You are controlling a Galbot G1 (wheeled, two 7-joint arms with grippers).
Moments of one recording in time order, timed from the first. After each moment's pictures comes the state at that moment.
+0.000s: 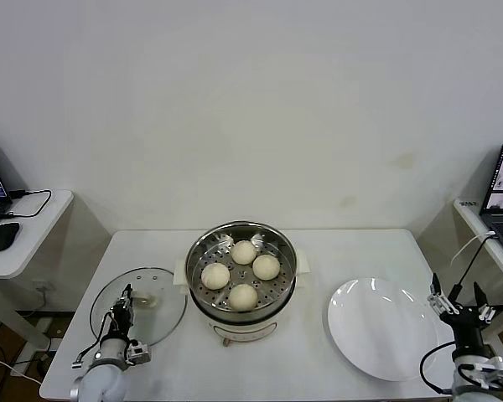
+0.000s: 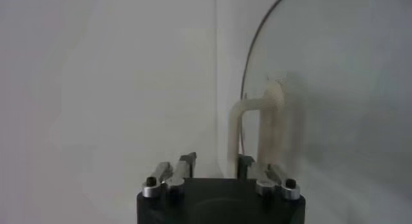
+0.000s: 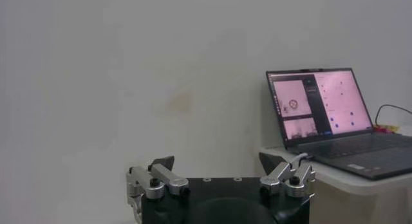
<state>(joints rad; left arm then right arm) 1.25 -1.25 -0.56 -1.47 1.27 0.11 -0.10 -1.56 1.32 0.91 1.95 0.48 0.10 0.02</state>
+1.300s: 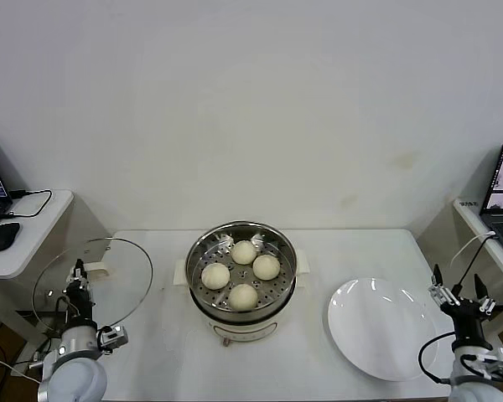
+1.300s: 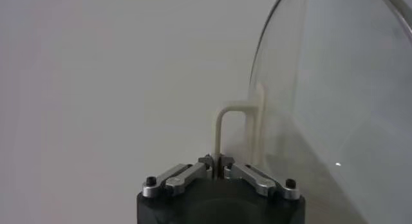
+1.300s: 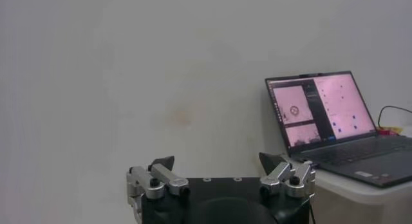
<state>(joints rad) 1.37 -1.21 -0.64 -1.88 1.29 0.41 -0.01 -1.51 1.32 0.92 1.94 0.50 0.09 0.01</state>
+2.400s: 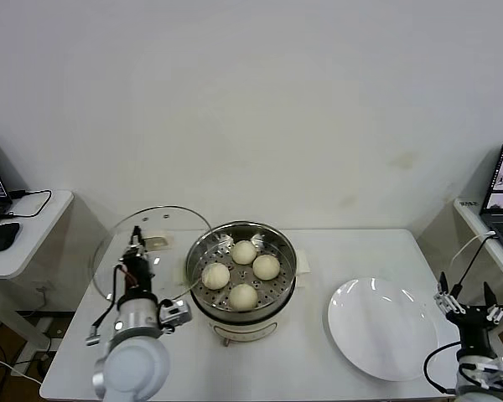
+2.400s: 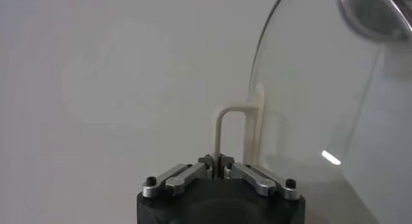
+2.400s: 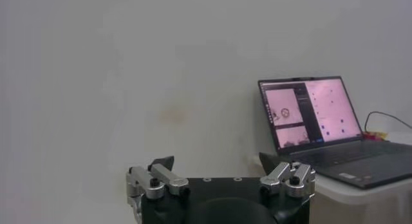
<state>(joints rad) 1.24 -1.38 -0.33 -2.16 1.53 0.53 0.32 -1.54 1.40 0.97 1.98 0.38 0.07 0.00</state>
